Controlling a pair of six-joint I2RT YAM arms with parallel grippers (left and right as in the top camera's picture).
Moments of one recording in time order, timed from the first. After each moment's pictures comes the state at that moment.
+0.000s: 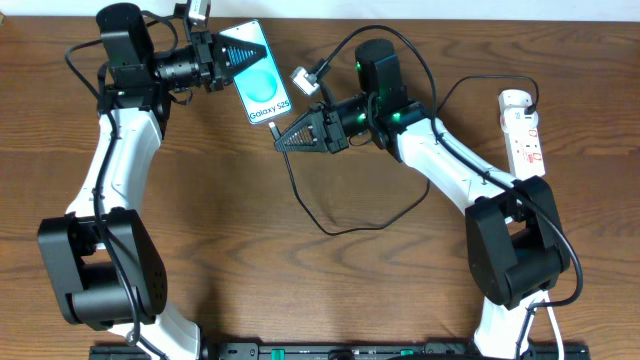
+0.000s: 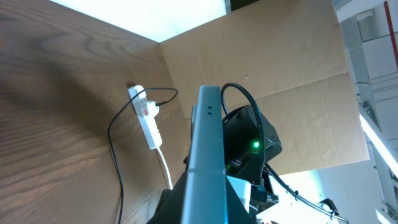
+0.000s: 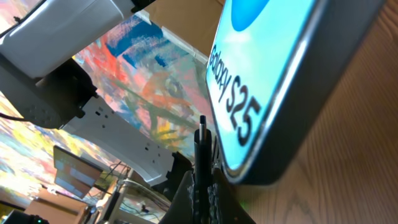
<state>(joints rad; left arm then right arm) 0.10 1.81 1.40 0.12 1.39 -0.90 0.46 1.99 1.44 0.10 -1.50 0.46</state>
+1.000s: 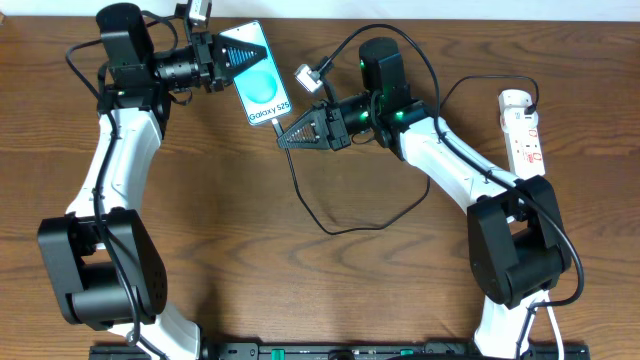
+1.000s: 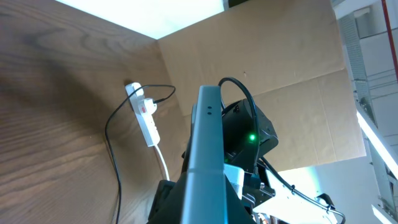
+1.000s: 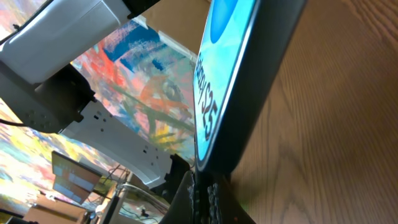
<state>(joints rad) 0.10 1.81 1.40 0.12 1.40 -0.90 0.45 1.99 1.44 0.10 -1.49 0.47</state>
